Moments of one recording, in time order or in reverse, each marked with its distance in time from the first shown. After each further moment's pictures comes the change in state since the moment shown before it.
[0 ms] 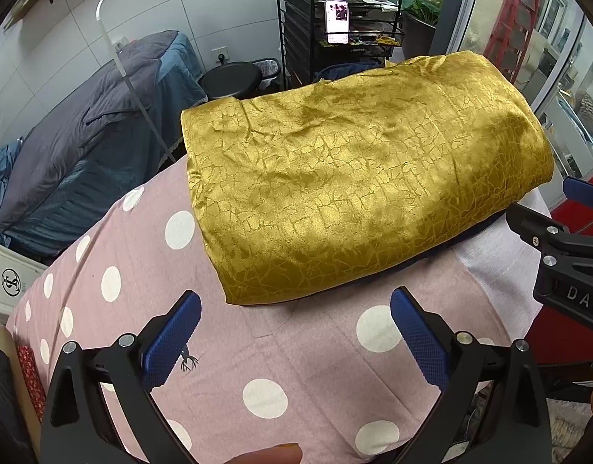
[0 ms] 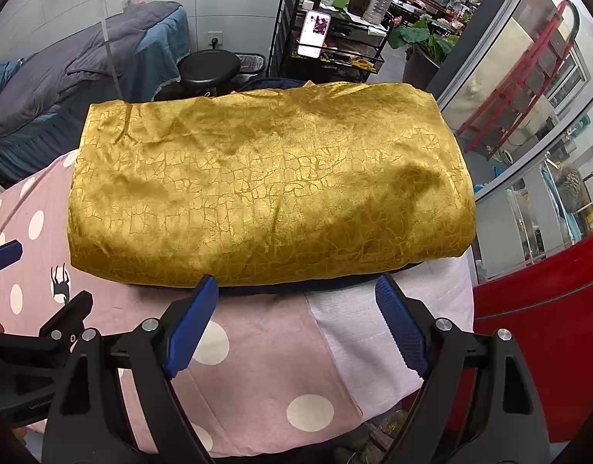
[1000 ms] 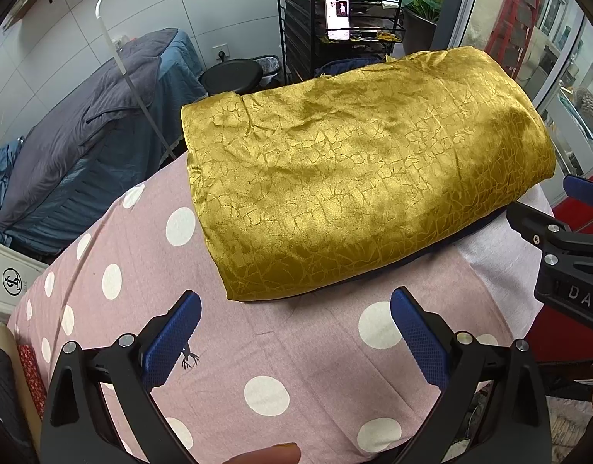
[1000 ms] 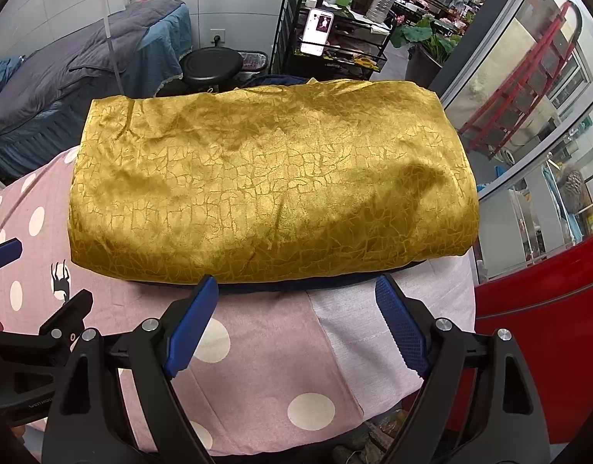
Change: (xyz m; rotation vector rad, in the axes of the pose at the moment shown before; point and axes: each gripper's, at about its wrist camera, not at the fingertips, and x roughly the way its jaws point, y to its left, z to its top) left arm 0.002 -0.001 -0.002 0.000 0.012 0.008; right arm 0.004 0.001 -0.001 -0.009 0.004 0.009
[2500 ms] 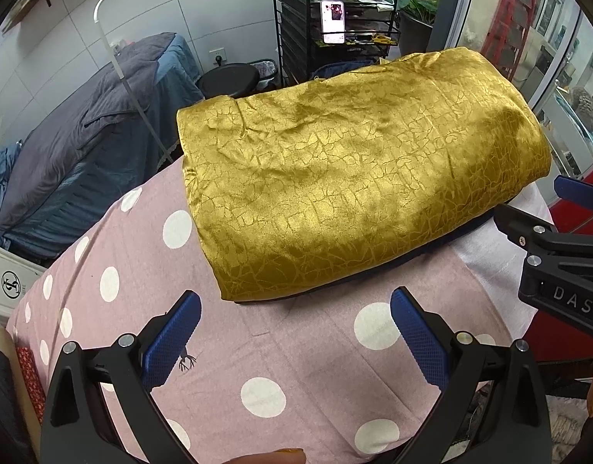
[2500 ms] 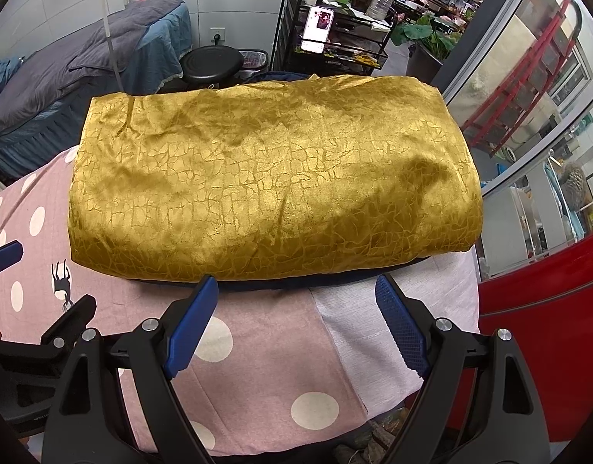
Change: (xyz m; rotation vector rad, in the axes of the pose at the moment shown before) left arm -0.003 -0.006 -0.003 0.008 -0.019 -0.005; right arm 0.004 -0.001 0.000 -0.012 0.001 0.010
